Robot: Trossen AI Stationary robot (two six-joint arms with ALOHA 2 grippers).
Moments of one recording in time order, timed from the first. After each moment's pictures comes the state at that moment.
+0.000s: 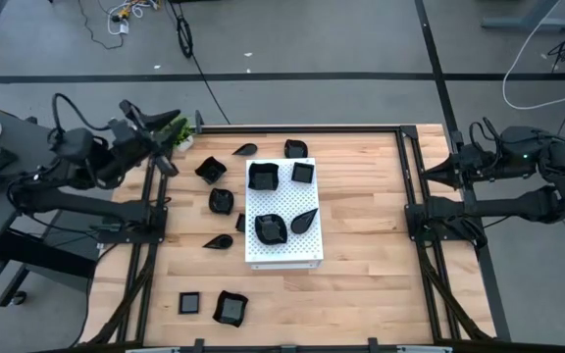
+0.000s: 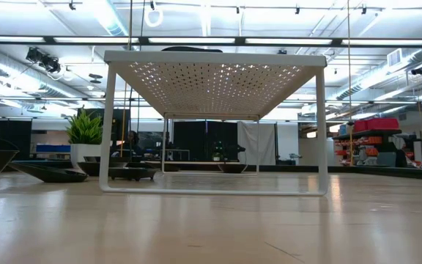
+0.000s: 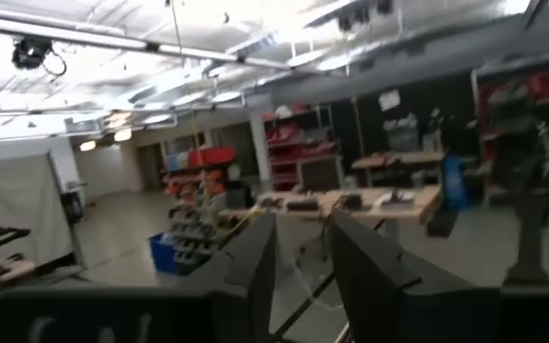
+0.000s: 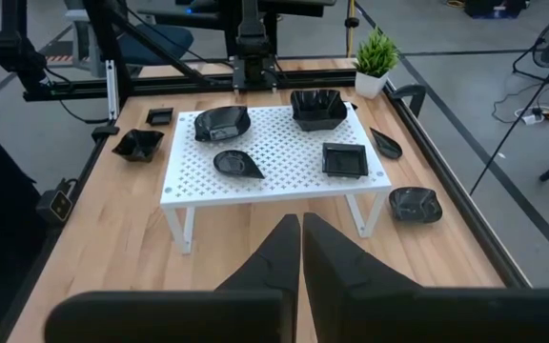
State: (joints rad) left arm 0.00 0.68 1.03 -0.03 -0.57 0.33; right arm -0.14 0.50 1.27 -1.20 -0.09 -0.03
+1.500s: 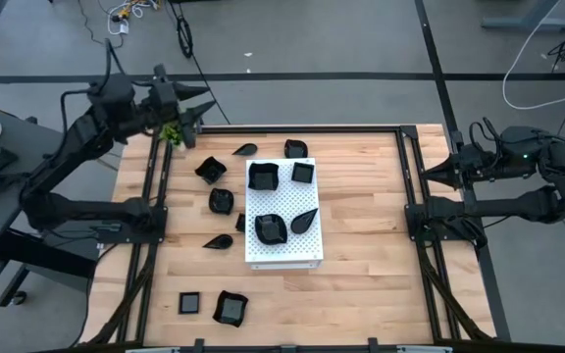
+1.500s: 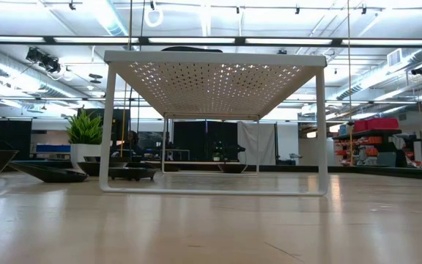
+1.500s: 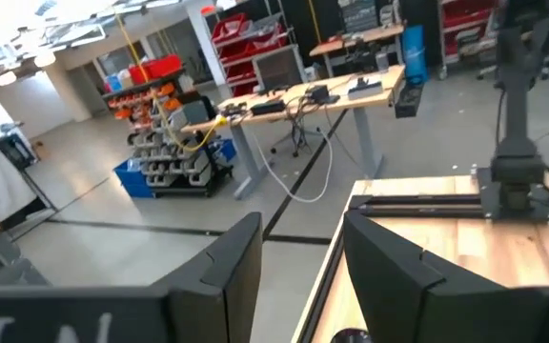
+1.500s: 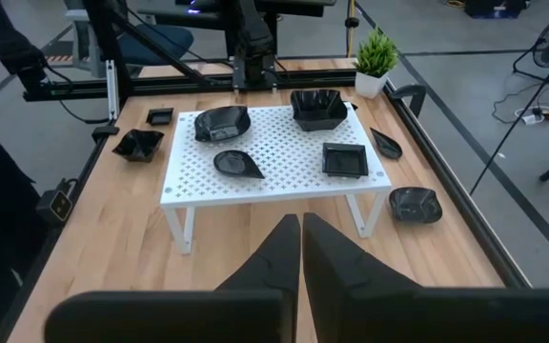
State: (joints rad) left arm 0.53 1.01 1.42 -0.46 0.02 0.32; right arm -0.14 0.50 1.27 -1.20 -0.09 -0.03
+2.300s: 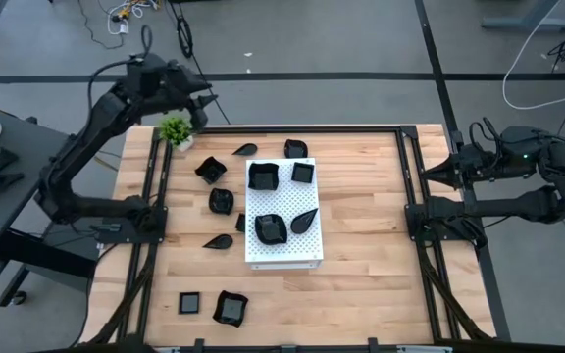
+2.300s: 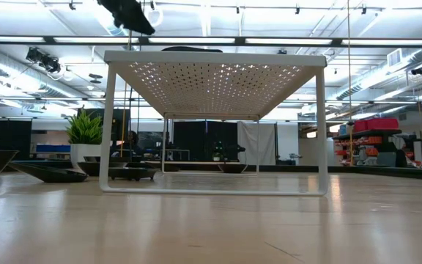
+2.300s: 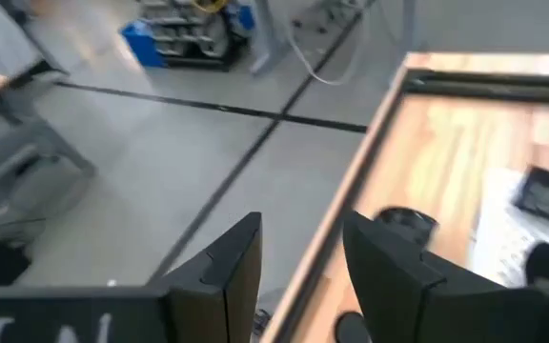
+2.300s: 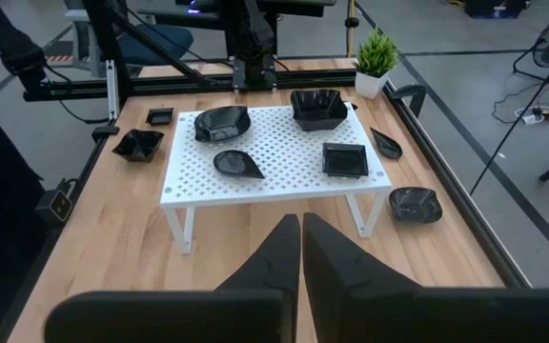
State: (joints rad) left arm 0.85 1.18 1.42 -0.64 0.16 0.38; right arm -0.14 0.50 1.27 -1.20 -0.09 -0.03
